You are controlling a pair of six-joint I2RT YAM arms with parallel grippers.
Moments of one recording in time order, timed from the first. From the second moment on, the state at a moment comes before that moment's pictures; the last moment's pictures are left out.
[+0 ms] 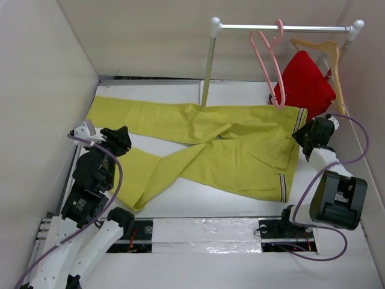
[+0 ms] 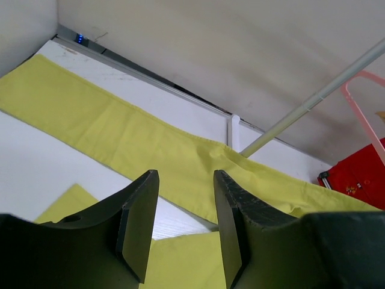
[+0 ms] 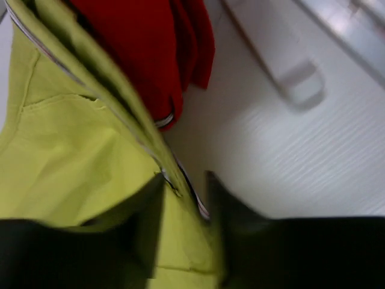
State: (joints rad) left arm -0.45 0.48 0.84 -0.39 -0.51 -0.49; right arm -0.32 1.35 0.71 0.03 0.04 0.54
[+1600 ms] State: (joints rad) left arm -0.33 1.56 1.08 -0.32 -0.24 -0.58; right arm 1.27 1.60 0.77 -0.14 0.53 0.43
